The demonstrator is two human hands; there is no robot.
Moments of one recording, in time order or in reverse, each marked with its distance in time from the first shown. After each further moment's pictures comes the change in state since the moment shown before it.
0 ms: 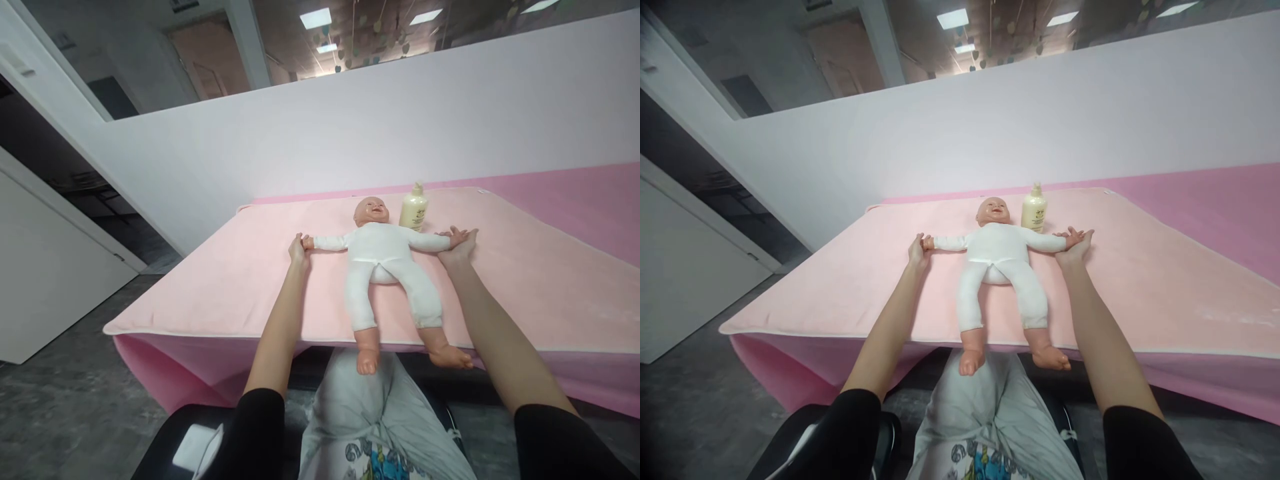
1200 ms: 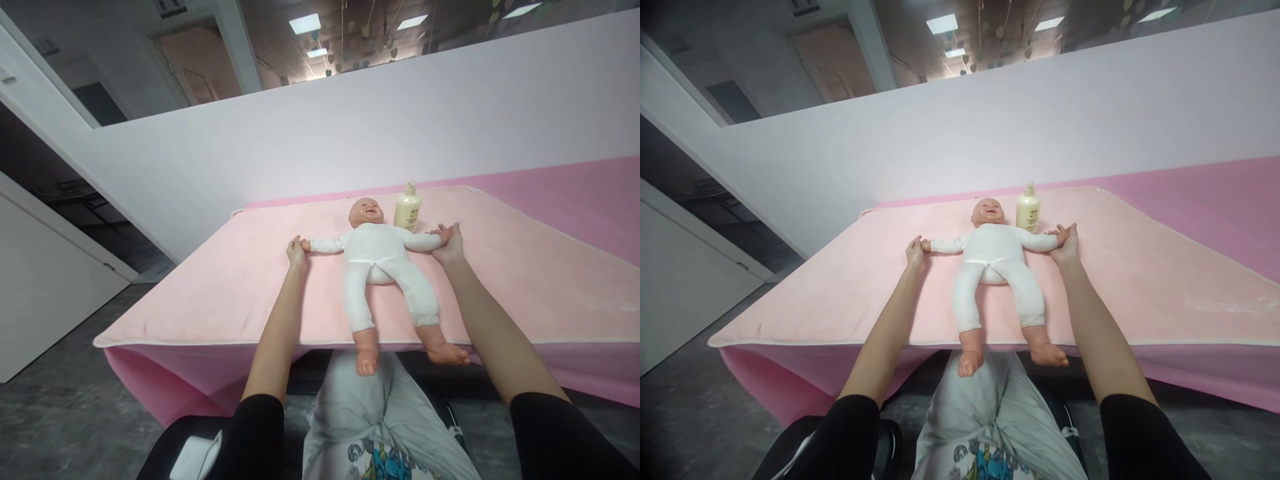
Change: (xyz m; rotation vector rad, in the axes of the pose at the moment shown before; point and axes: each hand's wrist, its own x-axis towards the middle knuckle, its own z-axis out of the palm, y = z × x) left_hand 0.001 -0.006 0.002 0.185 0.017 0.159; right_hand 0.009 0.002 0.000 -0.081 -0.019 0.100
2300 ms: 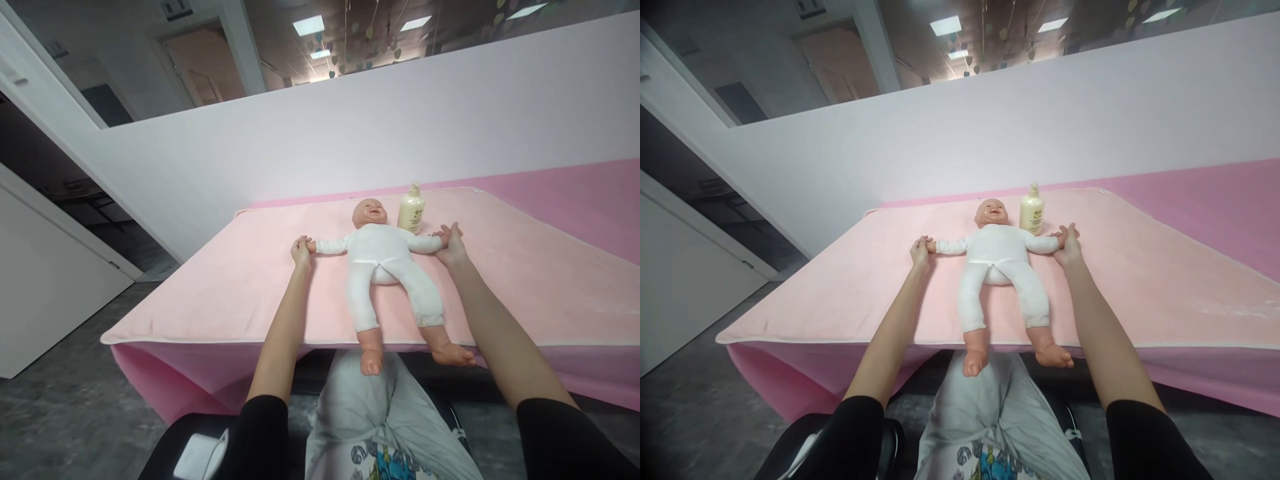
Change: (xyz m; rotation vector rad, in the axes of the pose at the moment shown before) left_hand -0.005 -0.002 -0.001 0.067 -0.009 0.091; right_hand -0.002 0.002 0.003 -0.103 0.043 -0.011
